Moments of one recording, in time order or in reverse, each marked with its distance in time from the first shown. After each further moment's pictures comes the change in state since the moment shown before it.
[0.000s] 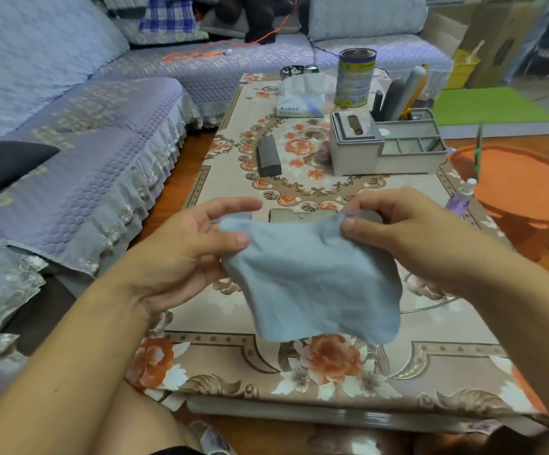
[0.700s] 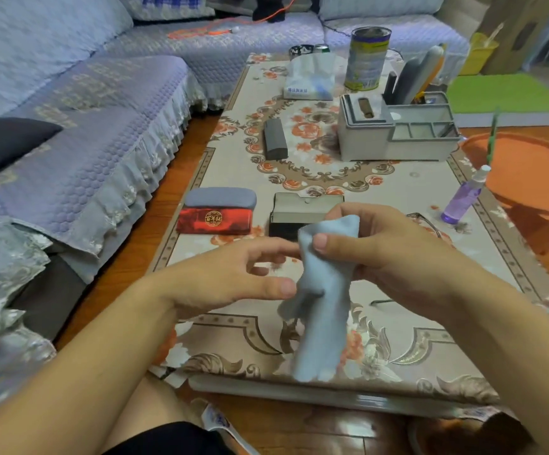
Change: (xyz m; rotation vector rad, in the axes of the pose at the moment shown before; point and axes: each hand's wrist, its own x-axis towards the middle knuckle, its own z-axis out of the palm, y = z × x) left_hand 0.002 -0.037 0.014 0.663 -0.306 -0.085; right_hand -0.009 -0.004 0.050 0.517 -0.079 0.102
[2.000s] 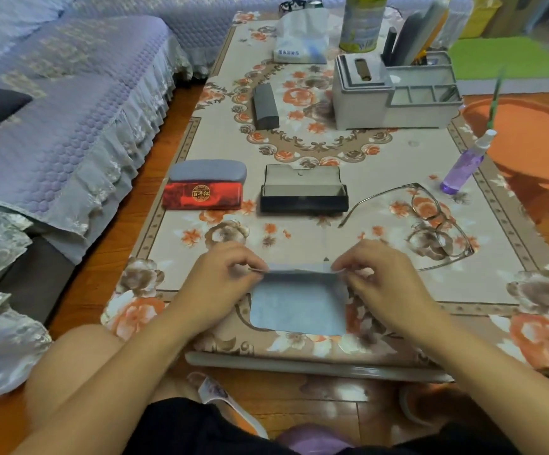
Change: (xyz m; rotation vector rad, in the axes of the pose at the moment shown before) left_hand 0.012 -0.092 0.038 0.278 0.574 0.044; right_hand -0.013 0.120 -0.030 -0.896 0.292 -0.192
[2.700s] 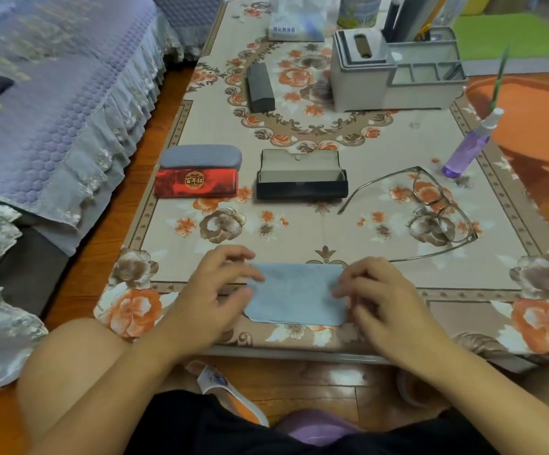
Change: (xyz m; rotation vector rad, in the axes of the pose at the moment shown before) left_hand -0.033 -0.011 0.005 -0.061 -0.086 0.059; right_hand -0.044 0.002 0.016 -0.021 -0.037 -0.080
